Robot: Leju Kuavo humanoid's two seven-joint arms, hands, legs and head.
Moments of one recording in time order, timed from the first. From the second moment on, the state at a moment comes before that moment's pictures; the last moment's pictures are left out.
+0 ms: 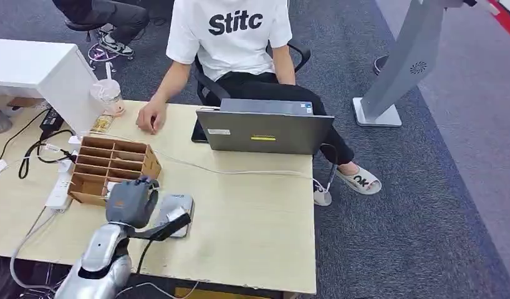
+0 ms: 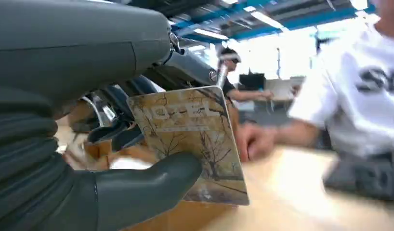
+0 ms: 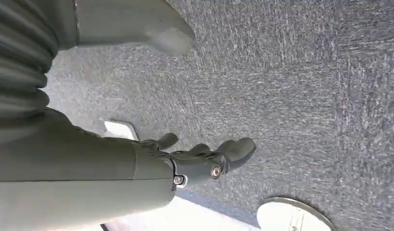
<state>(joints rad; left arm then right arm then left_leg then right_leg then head) -0.35 0.07 -0.41 -1.13 -1.23 0.37 0.04 -0.07 0.10 -0.82 -0.22 0.75 -0.54 0.05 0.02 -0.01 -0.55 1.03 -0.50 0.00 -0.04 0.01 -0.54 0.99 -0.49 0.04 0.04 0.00</state>
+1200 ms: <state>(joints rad) -0.62 0.13 -0.17 -1.20 -1.36 0.51 0.01 -0.08 0.11 -0.82 -0.22 0.84 -0.54 0.07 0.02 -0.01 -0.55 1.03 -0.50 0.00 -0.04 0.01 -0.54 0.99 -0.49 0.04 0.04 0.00</state>
